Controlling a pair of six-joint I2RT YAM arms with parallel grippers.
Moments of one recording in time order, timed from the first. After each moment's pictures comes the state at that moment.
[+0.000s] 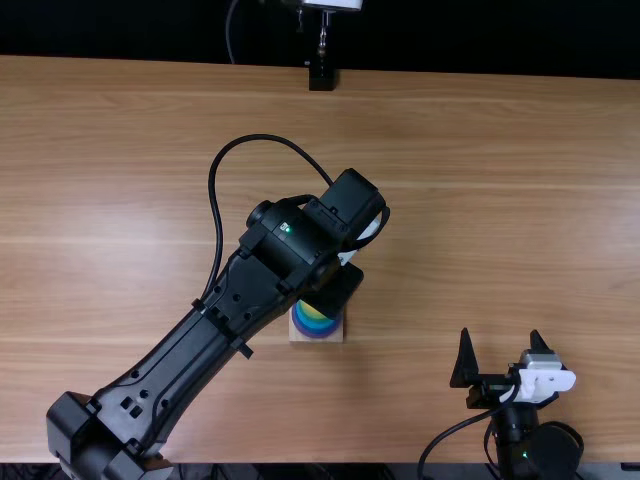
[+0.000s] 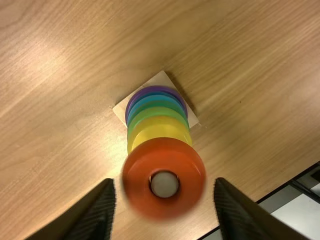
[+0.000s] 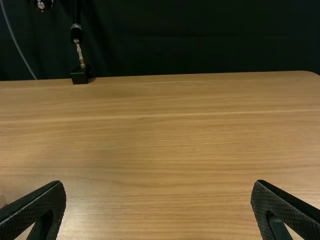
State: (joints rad) left arm -0.73 1.87 1.94 -1.36 0.01 -0.14; right arm 0.00 0.01 0.06 -0.19 0.00 0.00
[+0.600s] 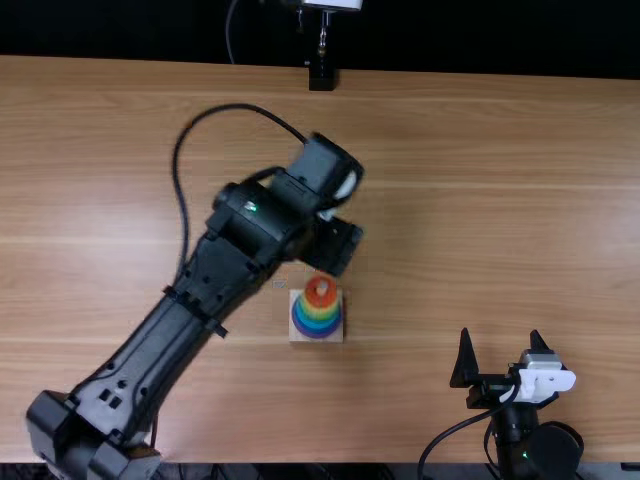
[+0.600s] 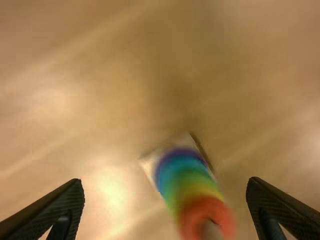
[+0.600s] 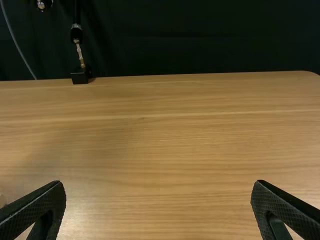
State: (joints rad) left arm -0.60 1.85 1.94 -1.15 -0.01 -0.16; right arm 0.00 0.01 0.06 -0.19 0.00 0.00
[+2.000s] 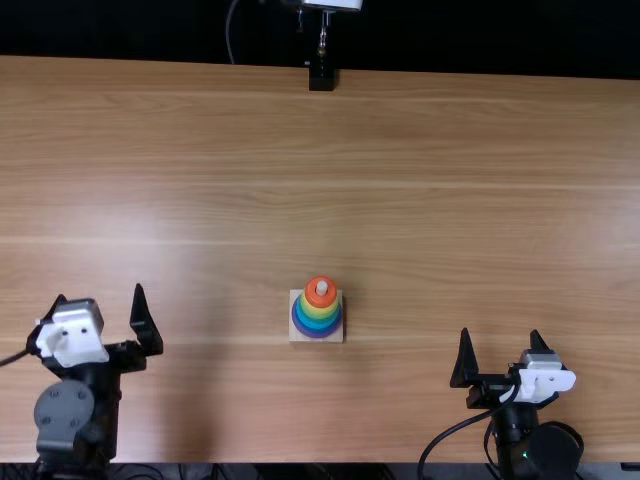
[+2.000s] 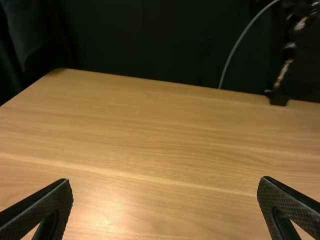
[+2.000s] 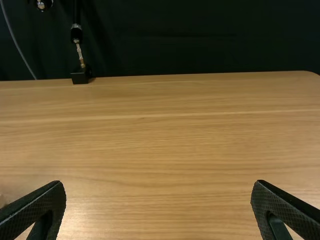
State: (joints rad) left arm -0.07 0.41 0.30 -0.06 -0.18 -0.16; right arm 0.00 0.01 0.06 -0.19 0.00 0.00
